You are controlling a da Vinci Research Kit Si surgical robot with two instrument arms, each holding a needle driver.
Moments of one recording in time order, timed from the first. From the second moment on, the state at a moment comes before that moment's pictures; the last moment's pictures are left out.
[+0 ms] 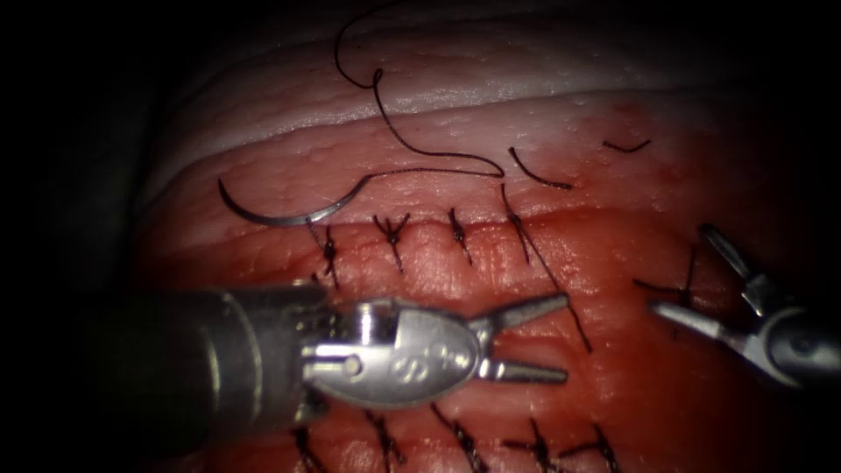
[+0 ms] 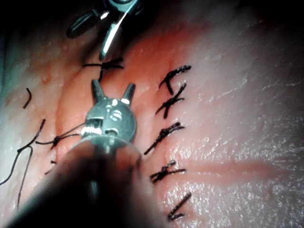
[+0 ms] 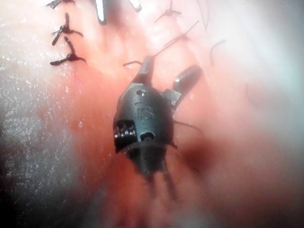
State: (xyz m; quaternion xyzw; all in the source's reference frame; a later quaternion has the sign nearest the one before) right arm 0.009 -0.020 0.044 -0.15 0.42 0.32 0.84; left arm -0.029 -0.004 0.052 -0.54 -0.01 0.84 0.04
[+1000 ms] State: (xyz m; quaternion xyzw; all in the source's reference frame) right arm 0.008 -0.020 0.044 -0.16 0.41 0.32 0.84; left arm -0.032 -0.004 0.059 -0.47 -0.03 0.88 0.00
